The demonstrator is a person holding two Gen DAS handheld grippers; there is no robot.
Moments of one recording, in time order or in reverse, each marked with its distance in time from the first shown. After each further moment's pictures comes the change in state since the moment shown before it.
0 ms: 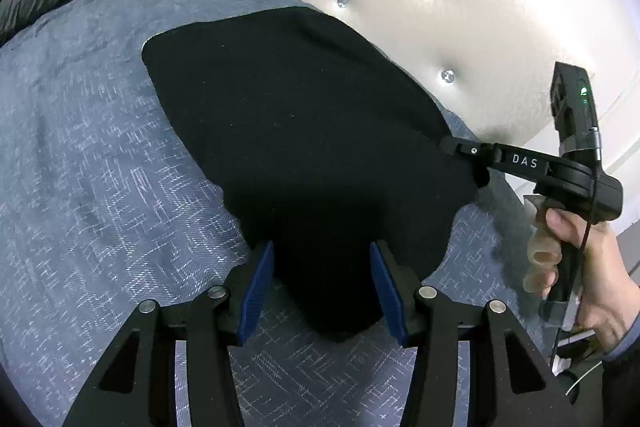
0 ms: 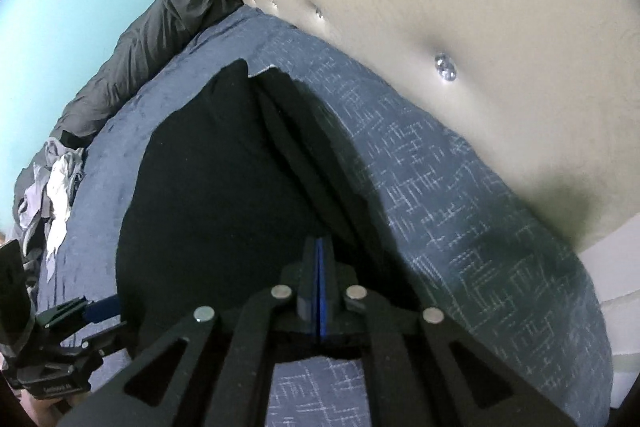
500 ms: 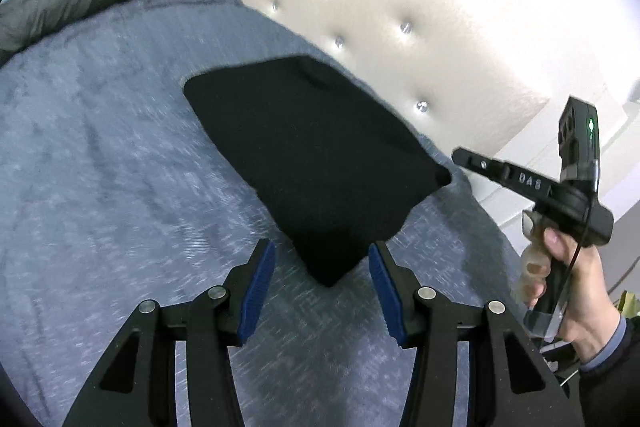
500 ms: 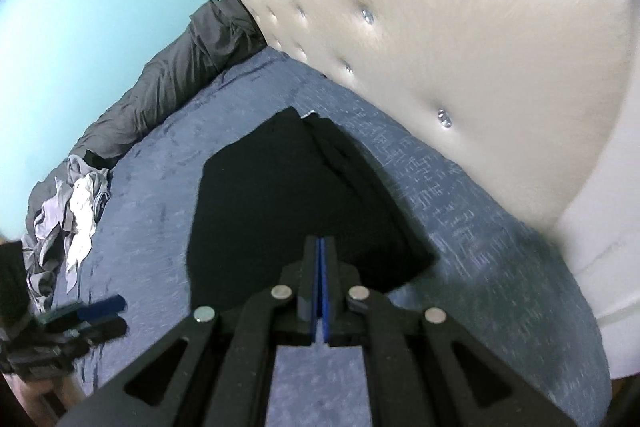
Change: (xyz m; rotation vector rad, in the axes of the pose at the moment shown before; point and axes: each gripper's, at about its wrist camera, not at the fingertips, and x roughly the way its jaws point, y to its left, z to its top) left arm -0.115 -0.017 -0.018 0.008 -0.086 0.017; right arm -0.086 0.041 -0.024 -0.011 -0.134 0.026
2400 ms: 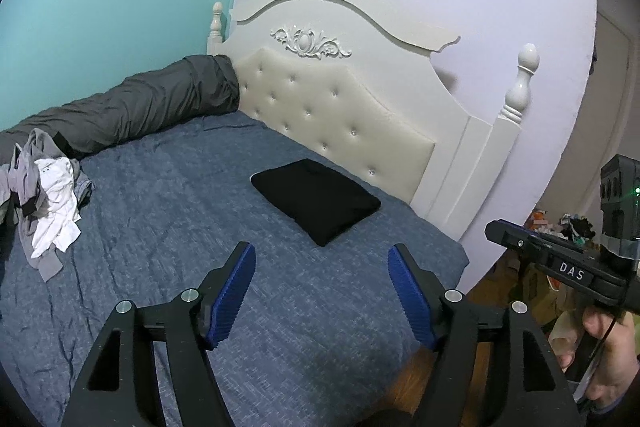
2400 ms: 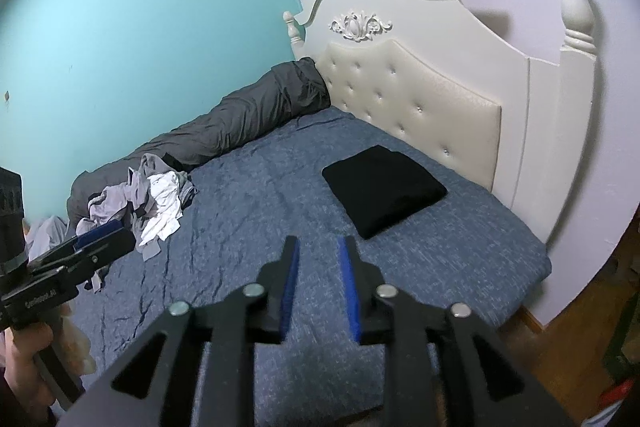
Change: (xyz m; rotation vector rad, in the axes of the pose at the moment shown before) left arm -0.347 -0.068 -0.143 0.137 -0.331 0.093; right arm -0.309 0.205 -0.163 -0.086 -0.212 -0.008
